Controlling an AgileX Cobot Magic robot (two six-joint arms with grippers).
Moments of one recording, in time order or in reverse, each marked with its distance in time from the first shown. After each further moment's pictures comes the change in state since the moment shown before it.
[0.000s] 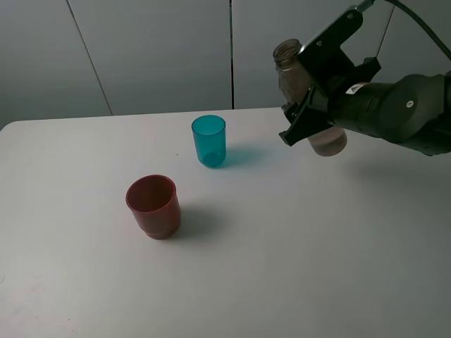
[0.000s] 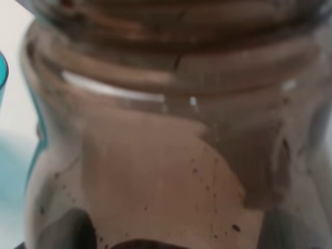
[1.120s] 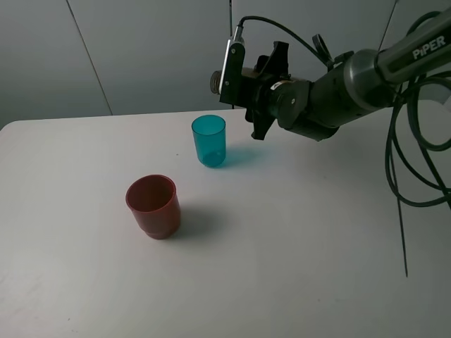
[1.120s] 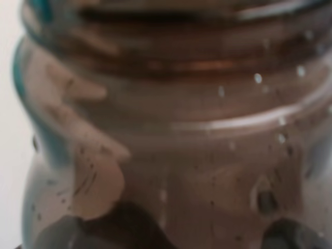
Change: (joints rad) left arm 0.000 0.000 0.000 0.000 0.000 0.006; right arm 0.072 0.427 -0.389 0.088 -0.149 -0.710
